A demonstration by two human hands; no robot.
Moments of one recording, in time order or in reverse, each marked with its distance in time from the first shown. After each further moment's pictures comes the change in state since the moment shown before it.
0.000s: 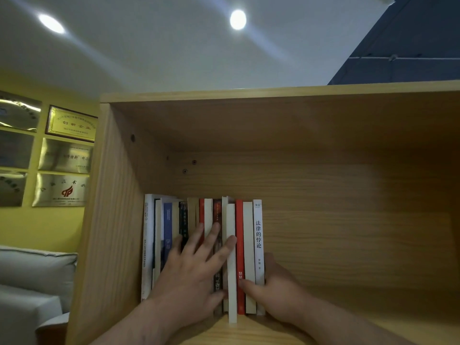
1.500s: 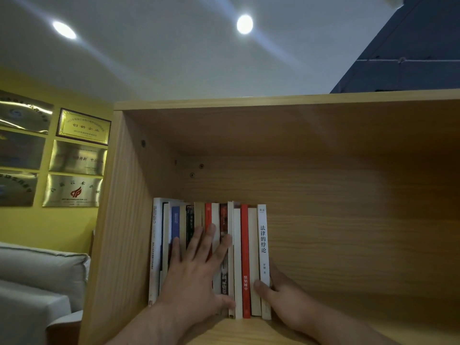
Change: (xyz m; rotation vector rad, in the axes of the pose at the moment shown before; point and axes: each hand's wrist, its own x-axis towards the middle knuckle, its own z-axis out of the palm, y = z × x) left_hand 0.011 -0.011 0.034 -0.057 0.170 -0.144; right_hand 0.001 0.009 -0.002 0.023 -0.116 -0.023
